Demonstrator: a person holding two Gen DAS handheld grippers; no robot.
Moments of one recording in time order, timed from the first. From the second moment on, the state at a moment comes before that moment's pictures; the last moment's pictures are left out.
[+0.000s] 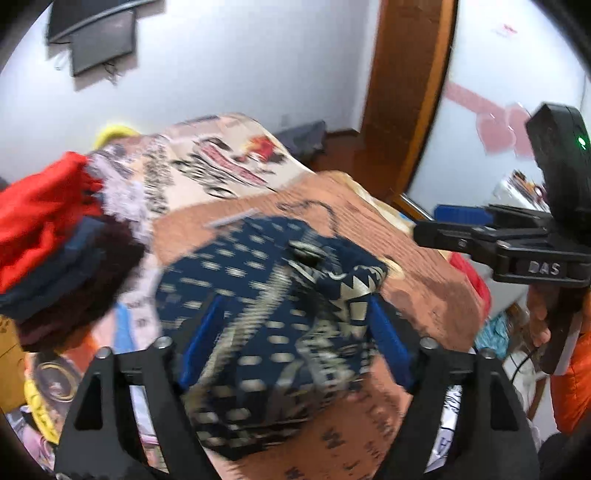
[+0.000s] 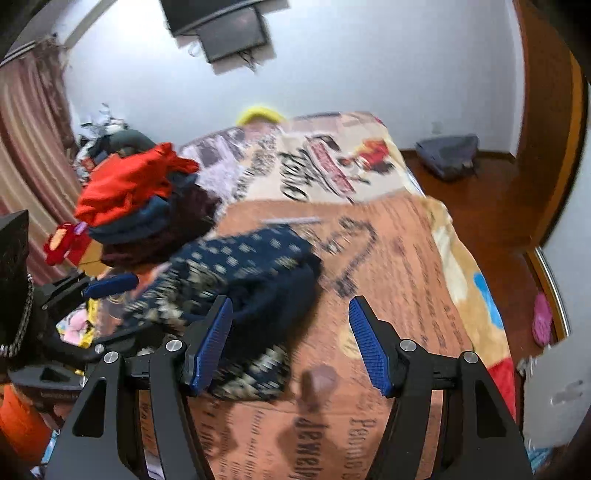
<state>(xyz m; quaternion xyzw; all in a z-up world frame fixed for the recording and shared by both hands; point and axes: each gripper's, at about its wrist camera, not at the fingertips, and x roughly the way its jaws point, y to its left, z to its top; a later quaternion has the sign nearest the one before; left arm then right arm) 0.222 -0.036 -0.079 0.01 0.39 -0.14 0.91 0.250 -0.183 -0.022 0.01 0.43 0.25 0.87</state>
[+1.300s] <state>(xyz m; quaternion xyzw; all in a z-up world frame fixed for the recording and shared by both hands) 0.198 0.035 -0.149 0.02 0.46 -0.07 0.89 0.228 -0.173 -0.092 -0.02 0.49 0.23 0.84</state>
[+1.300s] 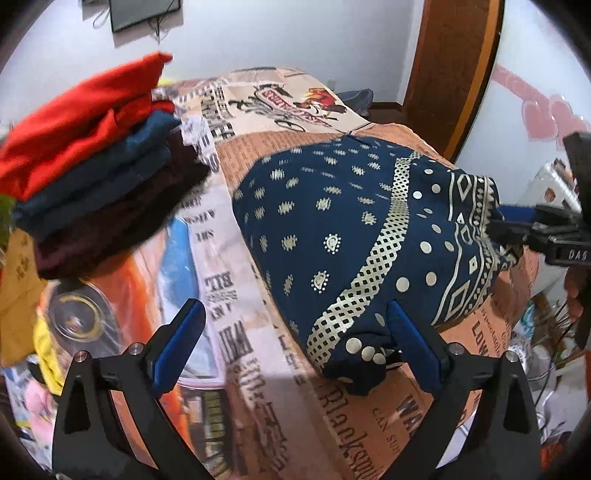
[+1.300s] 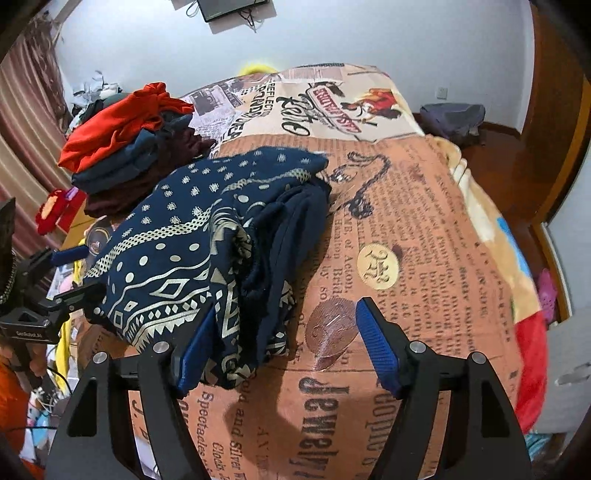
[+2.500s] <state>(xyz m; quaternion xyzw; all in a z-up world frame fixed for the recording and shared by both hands) 0.299 0.092 -0.213 -0.33 0.55 -0.18 0.75 0.314 -0.156 -0.138 0.12 0.59 0.32 0.73</state>
